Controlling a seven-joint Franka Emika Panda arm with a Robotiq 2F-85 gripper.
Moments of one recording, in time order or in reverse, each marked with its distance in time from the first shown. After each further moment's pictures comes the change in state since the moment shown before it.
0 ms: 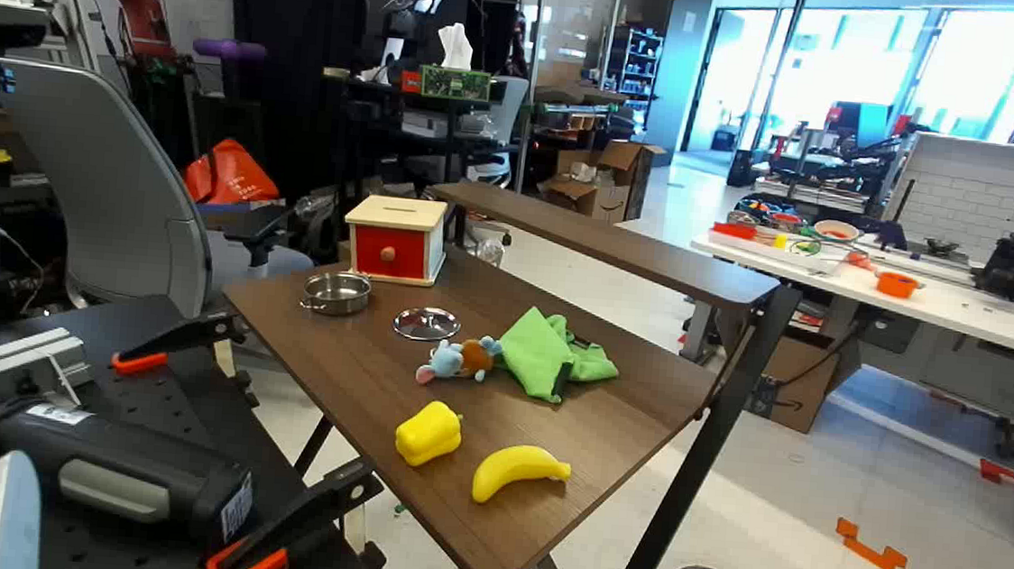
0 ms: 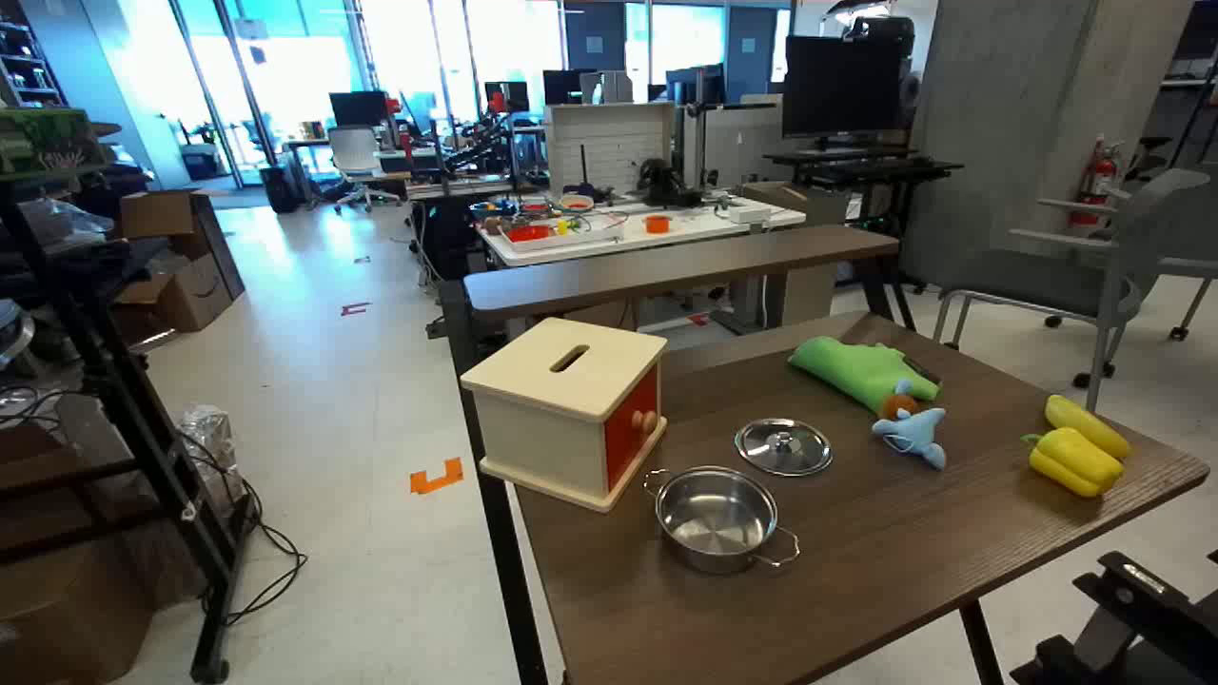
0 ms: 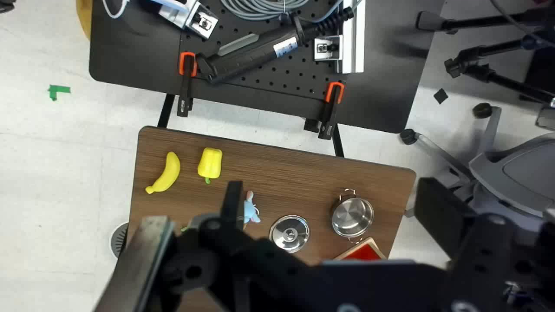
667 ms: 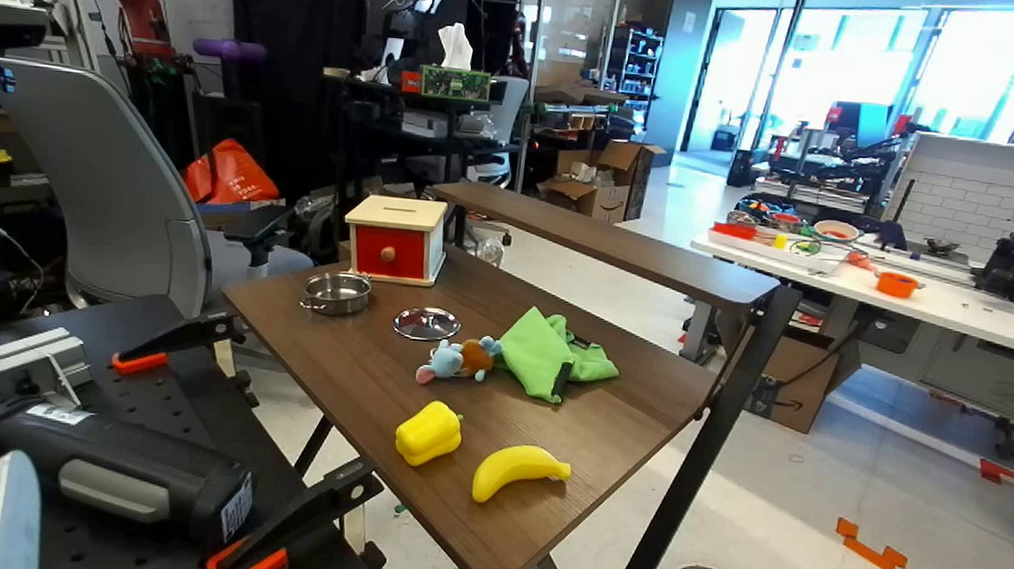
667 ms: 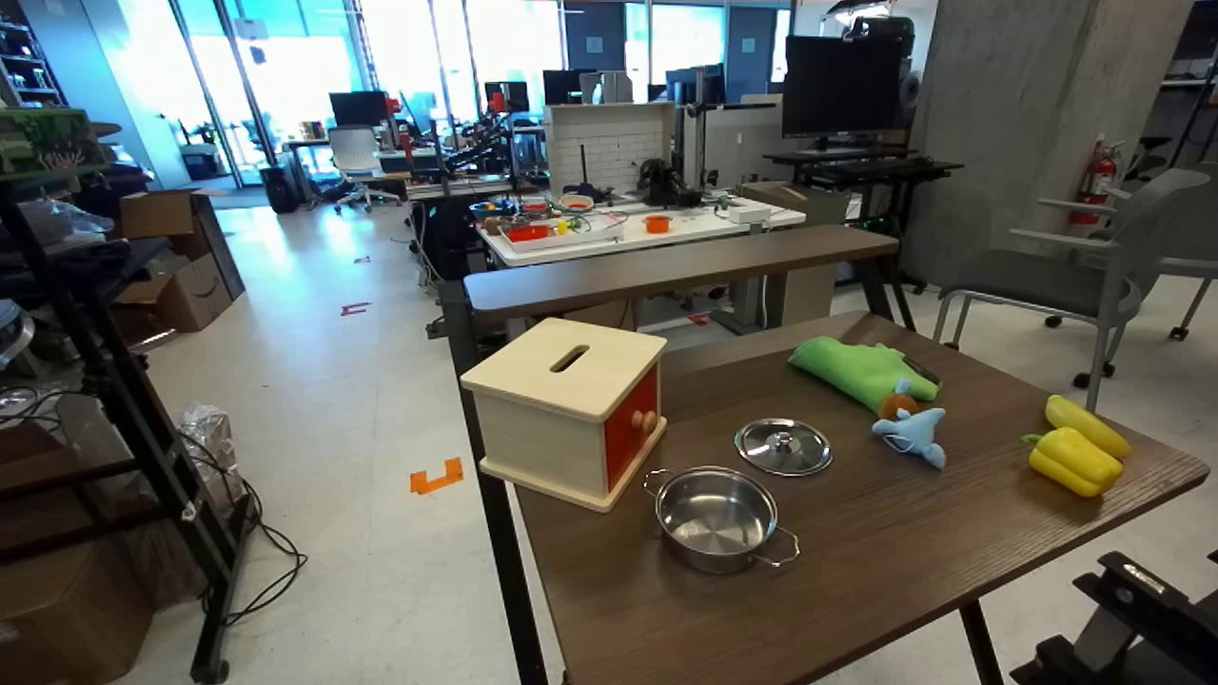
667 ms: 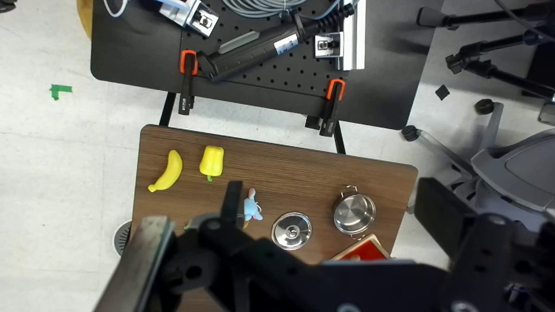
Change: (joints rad) arm -0.001 0.001 0.000 0.004 0.000 0.004 0.009
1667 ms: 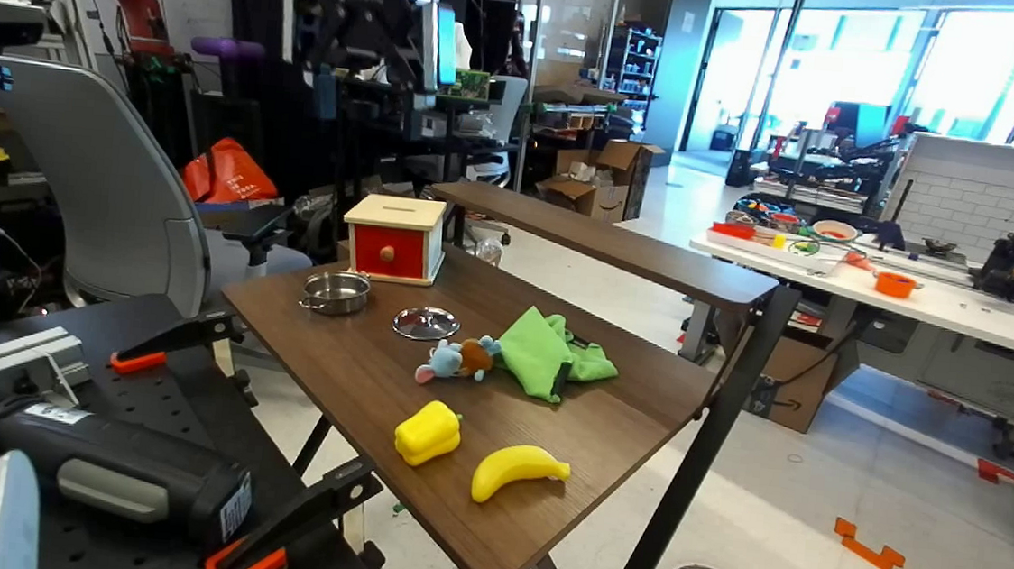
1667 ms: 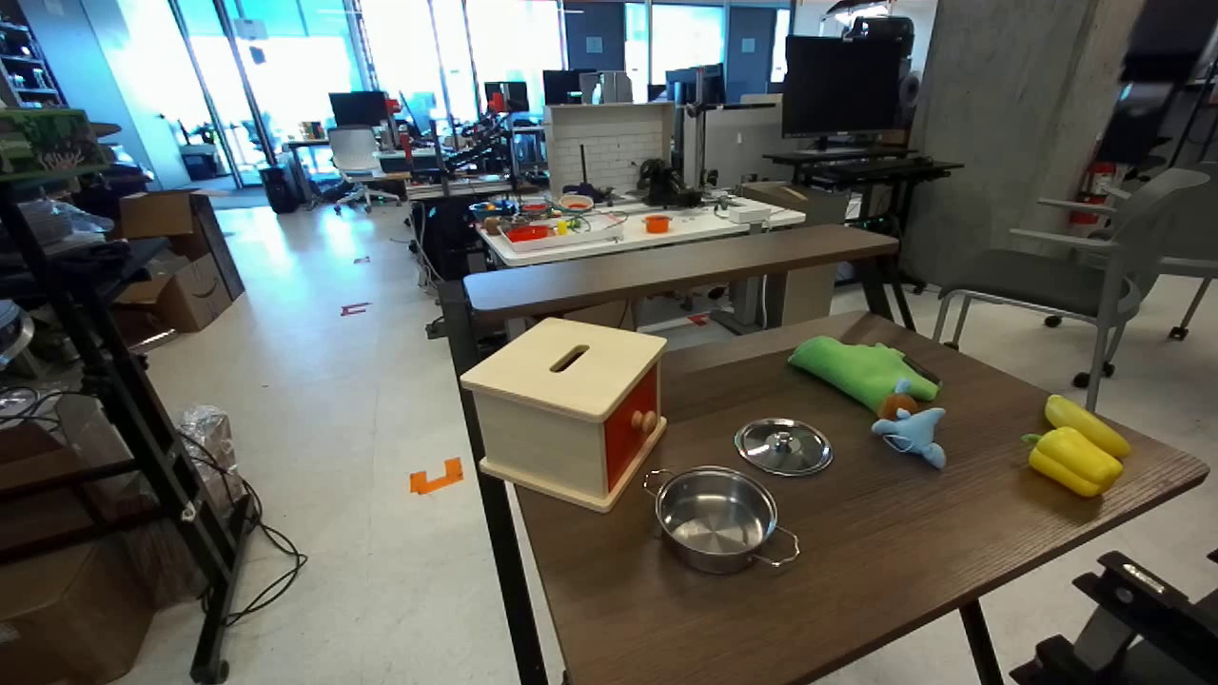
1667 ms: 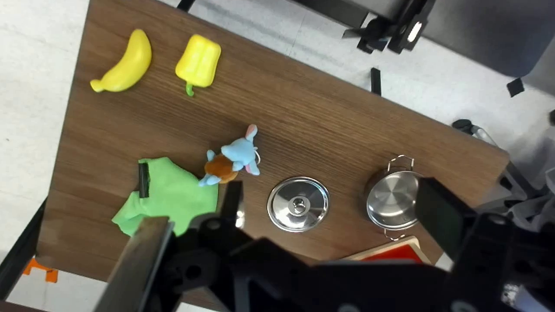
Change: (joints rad) arm 0.100 0.570 0.106 -0.093 0.017 0.756 -0.064
